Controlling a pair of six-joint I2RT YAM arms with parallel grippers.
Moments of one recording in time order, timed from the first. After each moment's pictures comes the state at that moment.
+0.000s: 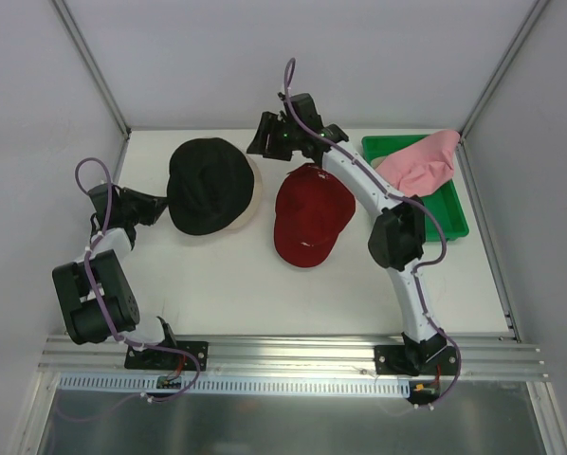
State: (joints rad) left arm 0.39 1.44 0.70 0.17 0.49 -0.98; right arm 0.62 2.28 2.29 -0.55 -0.26 0.65
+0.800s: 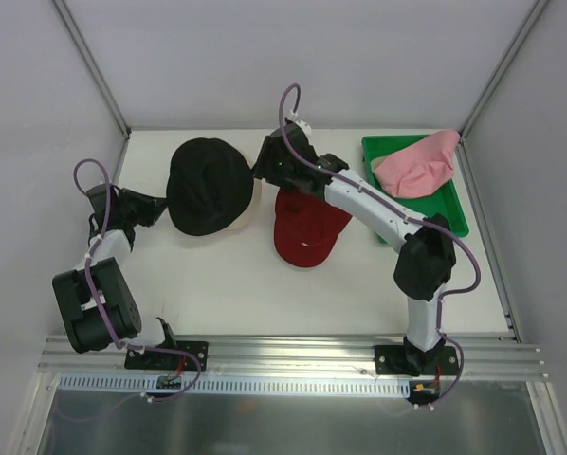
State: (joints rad) left arm 0.39 1.39 0.70 0.11 0.49 -0.98; right arm 0.78 1.95 1.86 -0.50 0.15 0.82
